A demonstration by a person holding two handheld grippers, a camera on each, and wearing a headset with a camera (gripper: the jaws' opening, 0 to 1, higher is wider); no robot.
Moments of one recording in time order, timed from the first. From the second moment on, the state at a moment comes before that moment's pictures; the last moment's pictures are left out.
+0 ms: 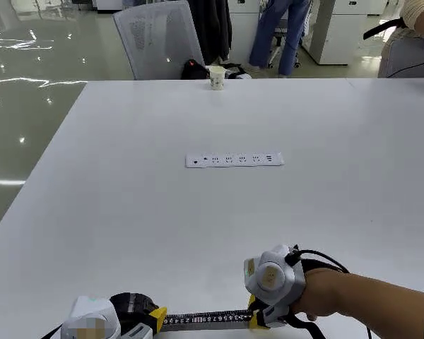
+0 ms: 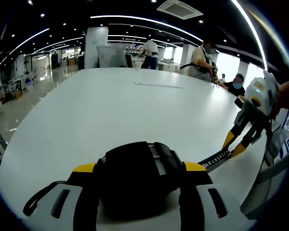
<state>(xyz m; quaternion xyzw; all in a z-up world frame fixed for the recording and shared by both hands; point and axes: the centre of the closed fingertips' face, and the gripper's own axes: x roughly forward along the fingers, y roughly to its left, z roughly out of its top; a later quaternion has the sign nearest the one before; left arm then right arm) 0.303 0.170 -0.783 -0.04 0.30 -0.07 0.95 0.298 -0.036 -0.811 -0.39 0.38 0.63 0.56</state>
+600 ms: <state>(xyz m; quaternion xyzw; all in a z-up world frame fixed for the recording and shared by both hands) 0.304 0.170 -0.783 -0.04 0.30 -0.07 0.95 0.298 -0.029 -0.811 -0.40 0.37 0.63 0.56</state>
